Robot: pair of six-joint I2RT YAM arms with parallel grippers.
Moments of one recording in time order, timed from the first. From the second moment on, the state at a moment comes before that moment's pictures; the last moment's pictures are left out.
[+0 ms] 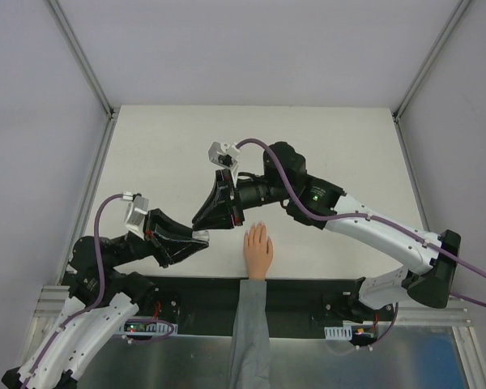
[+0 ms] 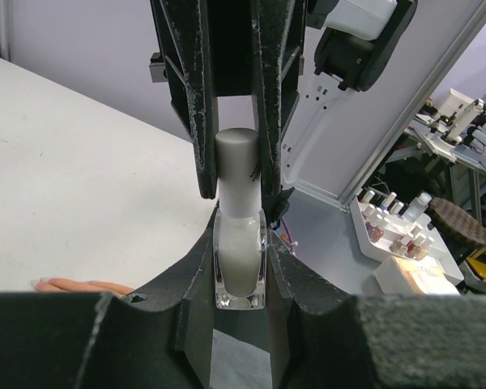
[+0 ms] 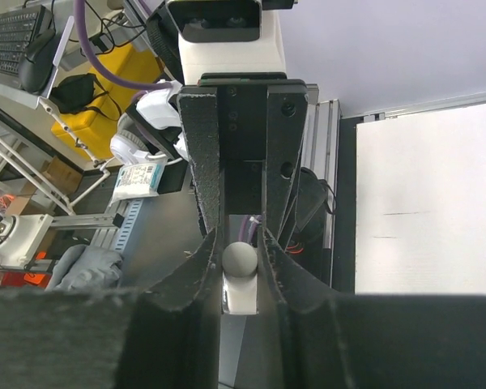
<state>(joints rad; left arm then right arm) -0.54 0.21 0.52 0.03 0.75 -0.66 1.08 1.40 1.41 -0.10 -0.75 0.34</state>
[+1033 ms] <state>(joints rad) -0.55 0.33 0.48 -0.05 0.44 -0.28 1.46 1.50 1.49 -0.35 0.82 0.56</state>
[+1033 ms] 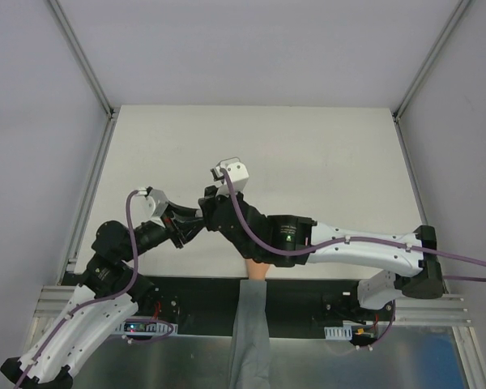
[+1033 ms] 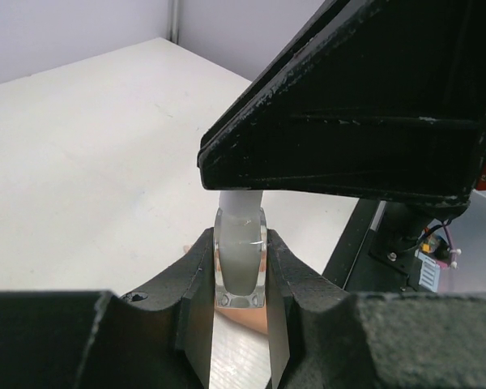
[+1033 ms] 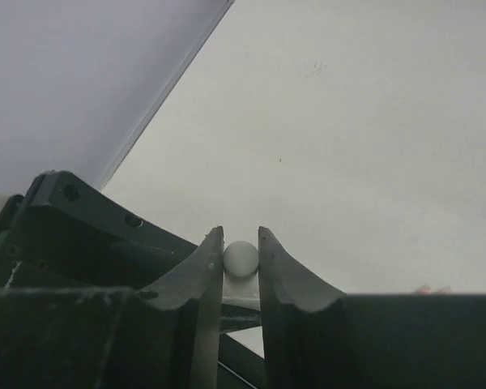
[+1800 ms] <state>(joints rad) -0.54 0.27 0.53 0.03 0.79 -0.61 1.15 1.19 1.37 -0.33 -0.45 0.17</state>
